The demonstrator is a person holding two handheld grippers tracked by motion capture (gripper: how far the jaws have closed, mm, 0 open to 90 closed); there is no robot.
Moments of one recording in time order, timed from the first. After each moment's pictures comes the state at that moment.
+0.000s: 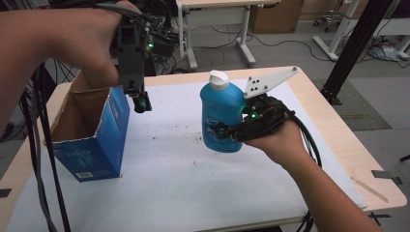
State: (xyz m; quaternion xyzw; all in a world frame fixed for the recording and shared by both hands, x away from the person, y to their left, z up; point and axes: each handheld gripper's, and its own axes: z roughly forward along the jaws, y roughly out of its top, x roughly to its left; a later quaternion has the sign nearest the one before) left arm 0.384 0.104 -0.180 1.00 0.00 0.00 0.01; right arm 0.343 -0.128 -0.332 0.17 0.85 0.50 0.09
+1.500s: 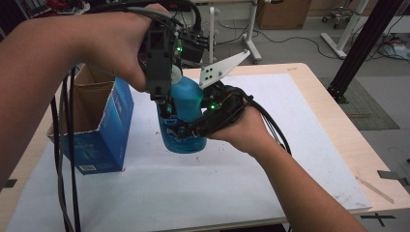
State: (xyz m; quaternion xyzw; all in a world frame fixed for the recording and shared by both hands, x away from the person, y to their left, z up) left arm 0.369 0.072 -0.190 1.00 -0.04 0.00 0.03; right arm 0.359 -0.049 -0.319 0.07 0.85 0.52 0.00
